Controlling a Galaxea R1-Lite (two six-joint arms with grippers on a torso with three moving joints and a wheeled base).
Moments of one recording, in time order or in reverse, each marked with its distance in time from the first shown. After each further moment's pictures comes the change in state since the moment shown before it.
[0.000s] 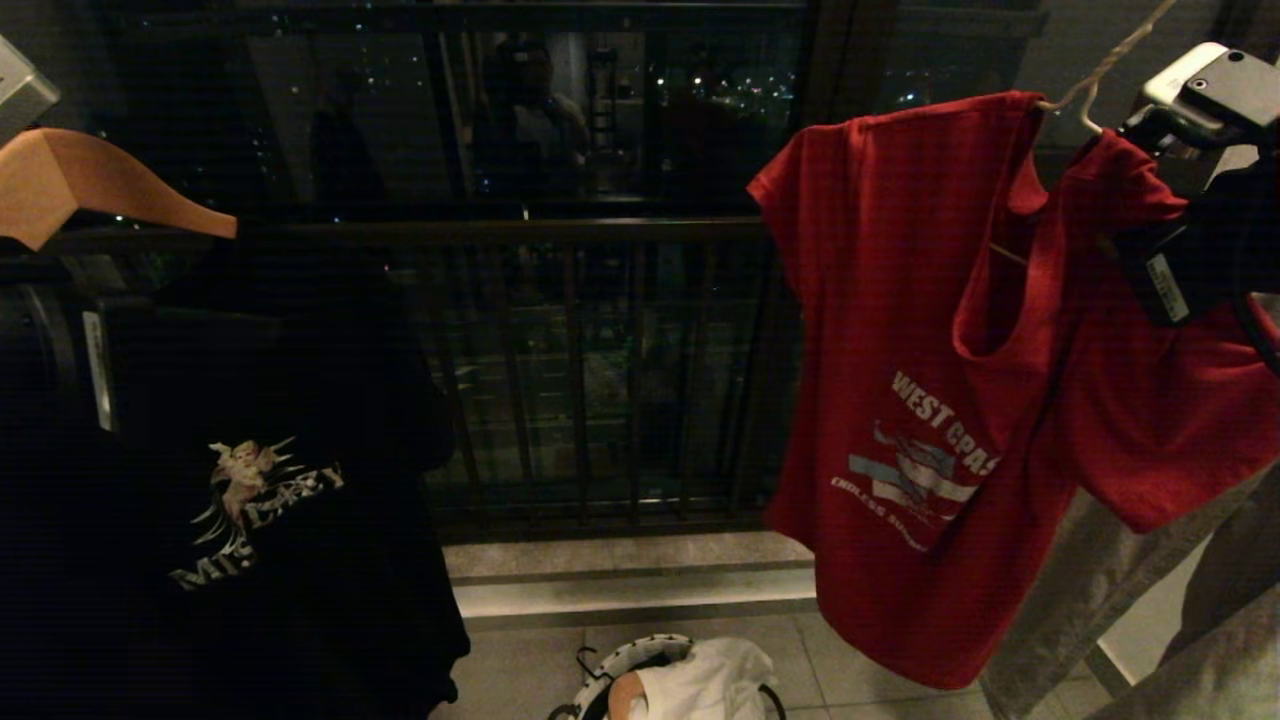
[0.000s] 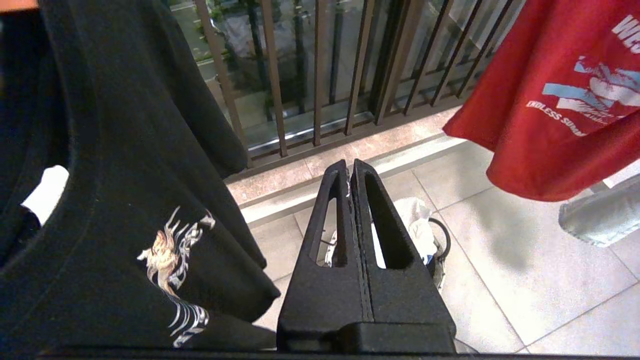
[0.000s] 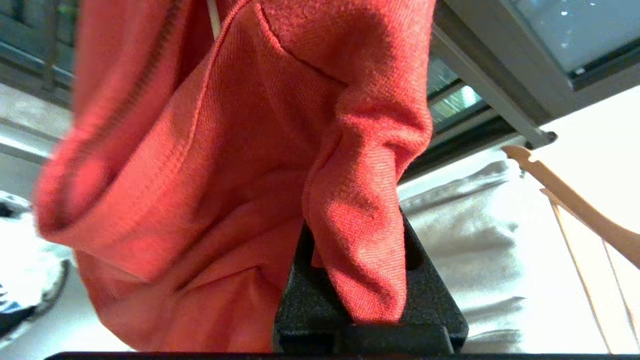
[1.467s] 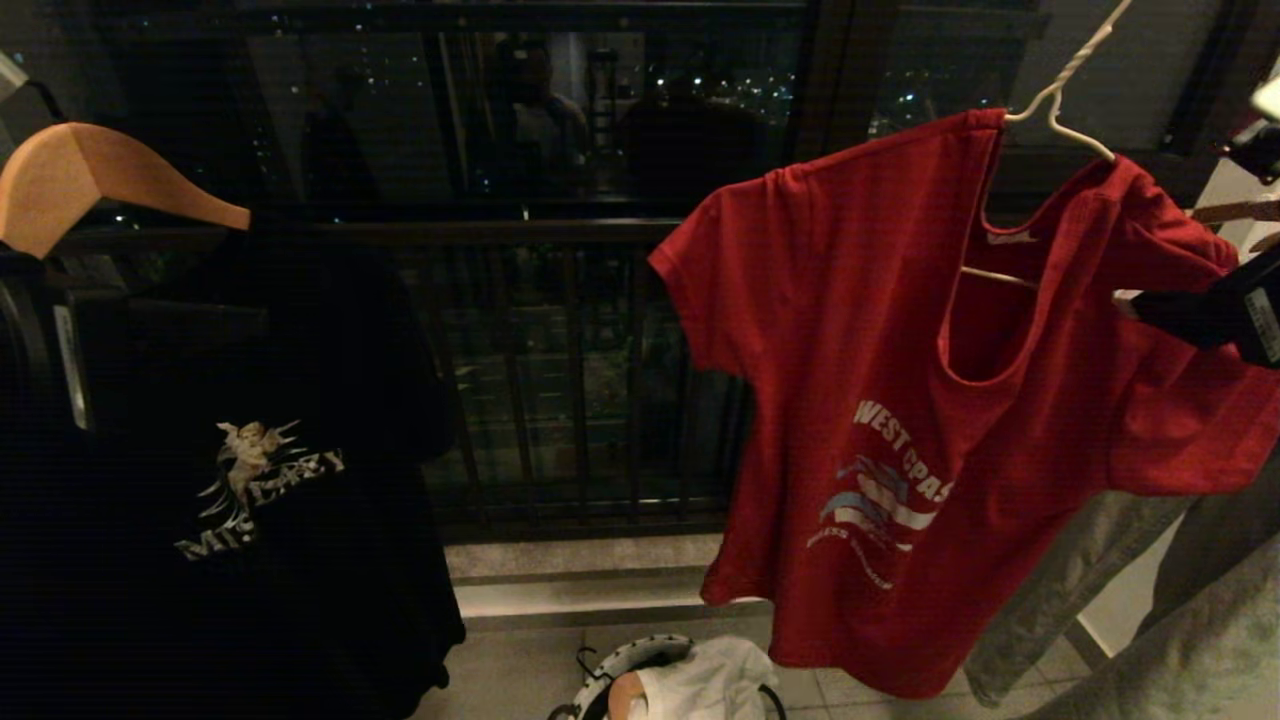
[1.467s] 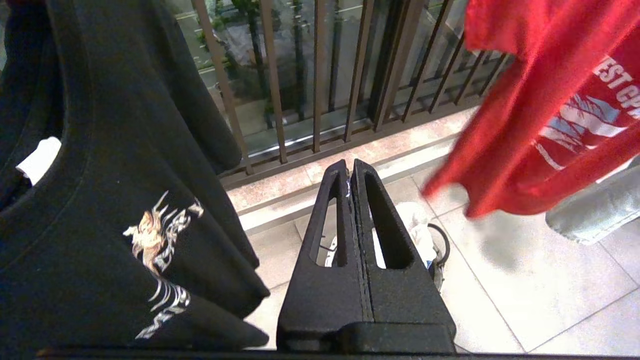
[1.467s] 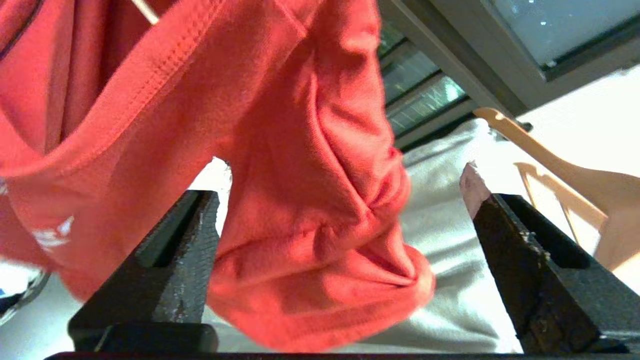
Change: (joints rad) left arm 0.000 -0.020 0.000 -0.002 0.000 0.000; right arm -0.019 -0.159 0.132 0.002 -0.005 -0.031
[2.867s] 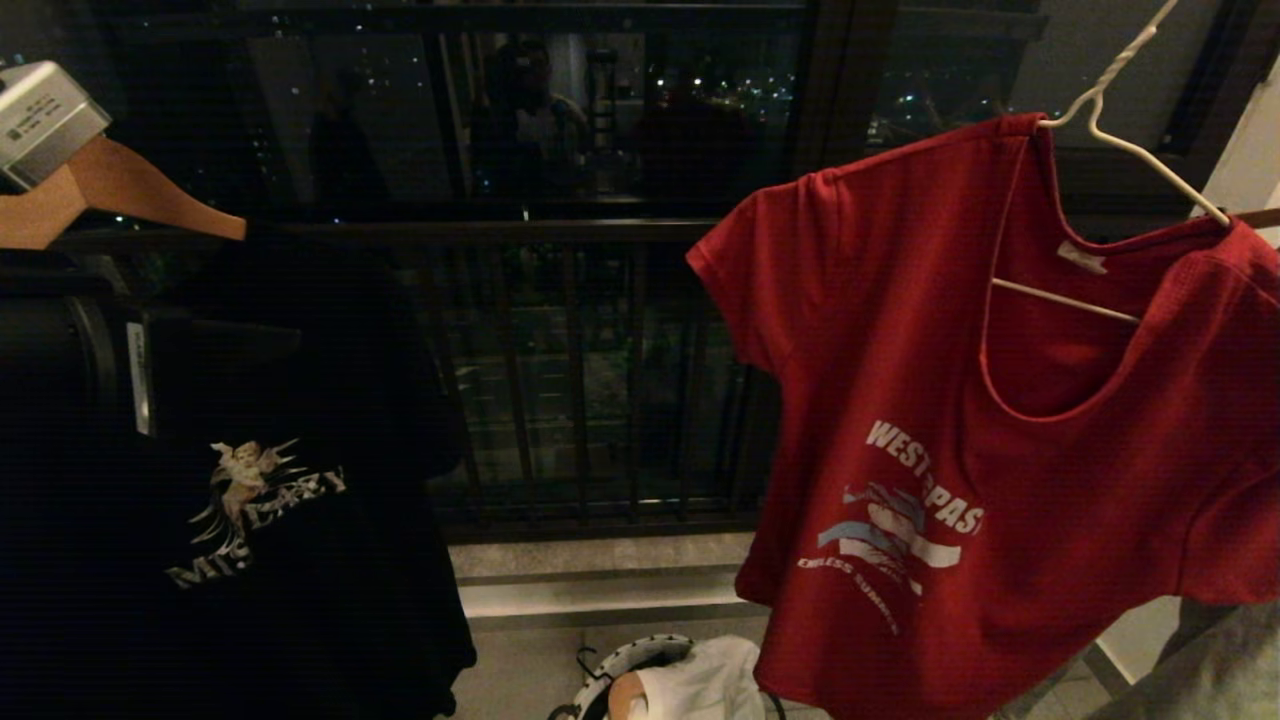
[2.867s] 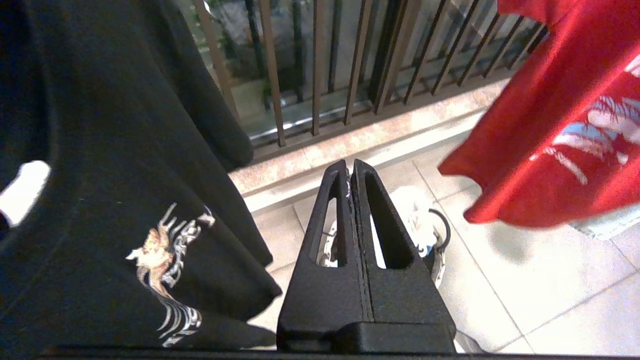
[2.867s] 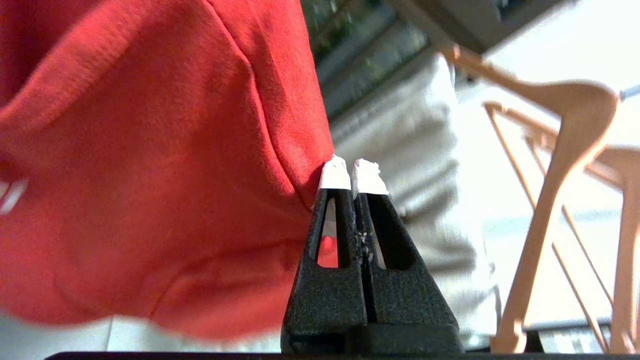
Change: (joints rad) left arm -0.001 0.055 0.004 0.001 -0.003 0.000; right arm -0.141 -0.218 0.184 0.000 0.015 0.013
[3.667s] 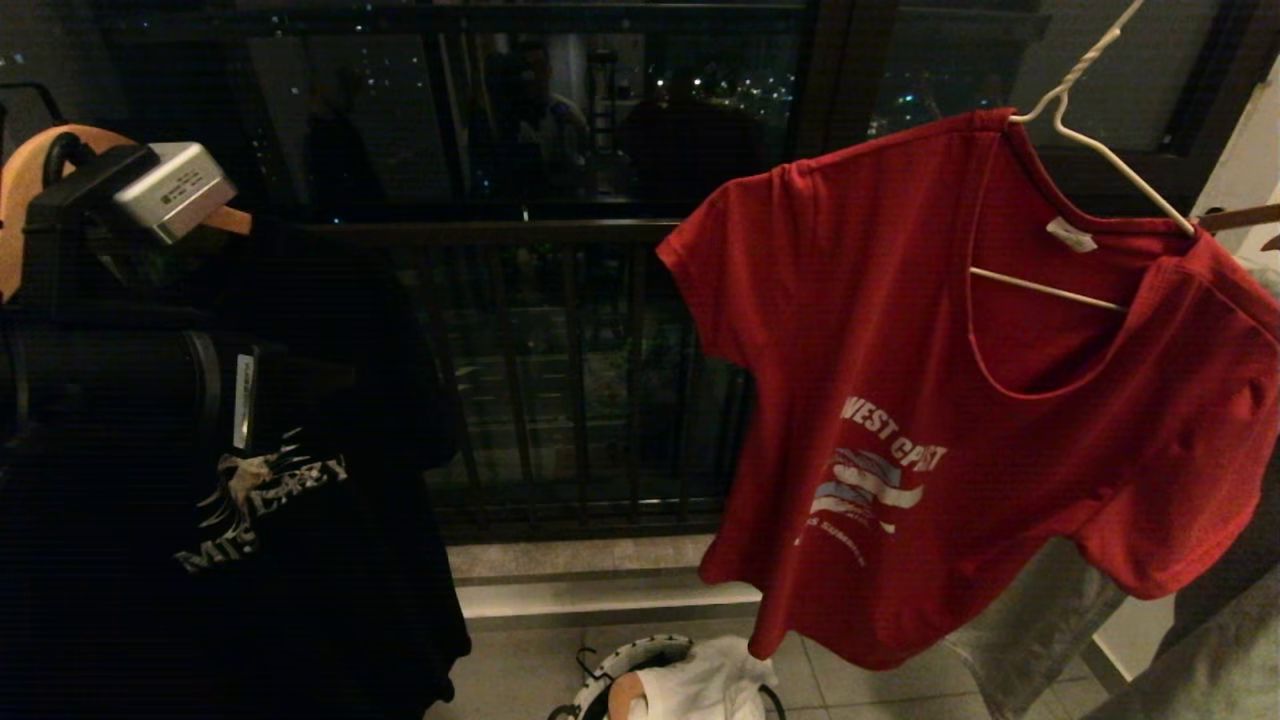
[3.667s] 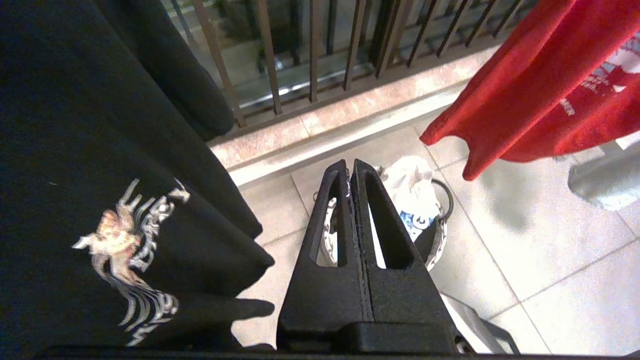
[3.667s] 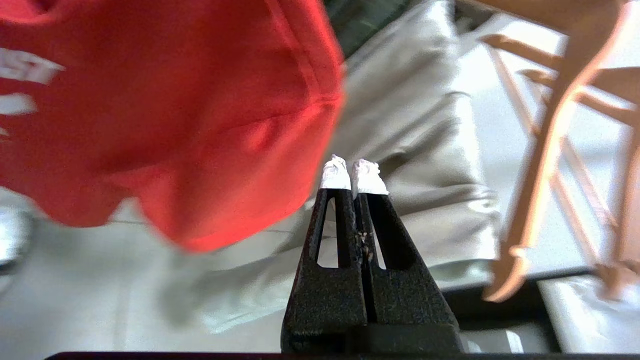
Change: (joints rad) left arm -0.008 0.104 0.004 0.001 -0.004 0.005; right arm -0.099 -0.050 0.034 0.076 0.025 0.036
